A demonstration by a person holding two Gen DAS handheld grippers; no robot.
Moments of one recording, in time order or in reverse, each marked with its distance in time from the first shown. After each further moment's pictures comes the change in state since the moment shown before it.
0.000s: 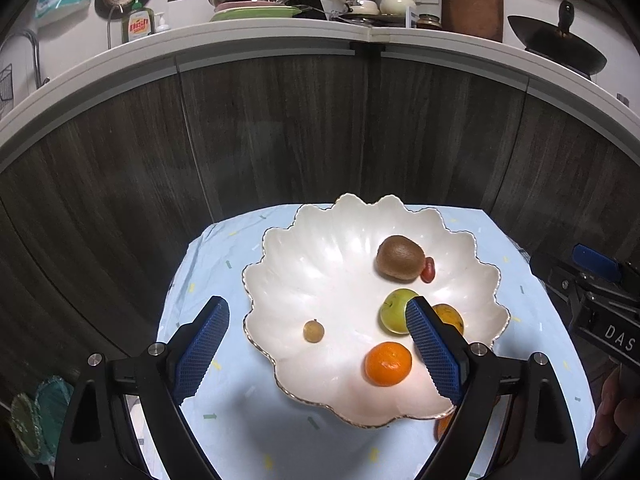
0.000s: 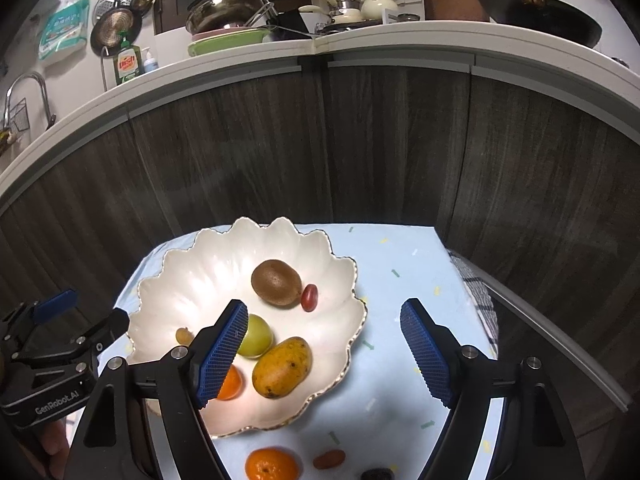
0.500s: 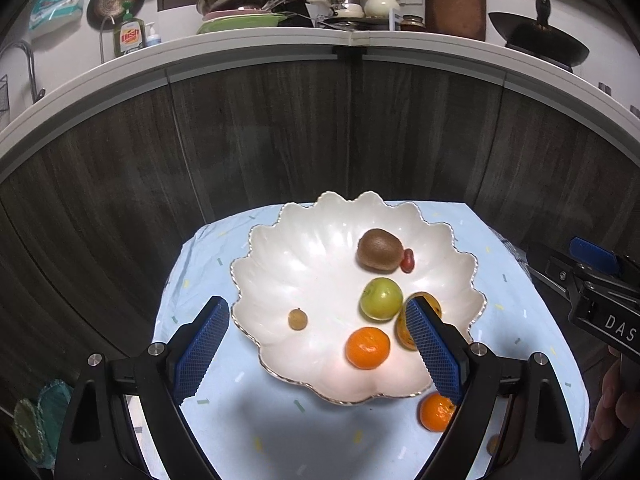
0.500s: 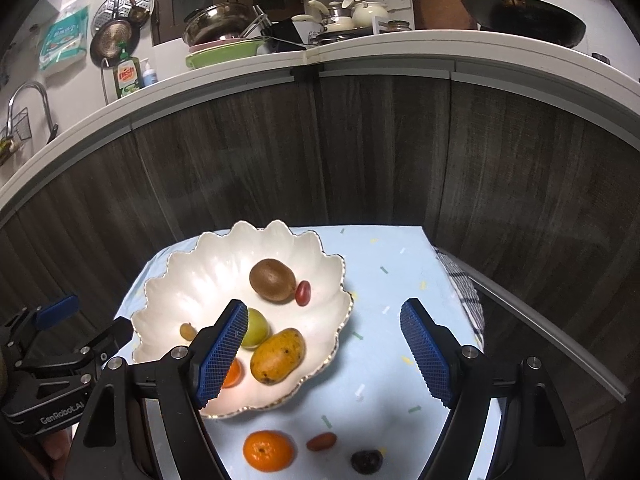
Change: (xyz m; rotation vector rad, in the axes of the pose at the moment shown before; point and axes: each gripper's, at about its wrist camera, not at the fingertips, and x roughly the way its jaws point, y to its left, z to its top) left arm -0.022 -0.018 -0.011 0.034 -0.008 -0.021; right arm -0.025 -0.014 -0.010 0.021 -0.017 -0.003
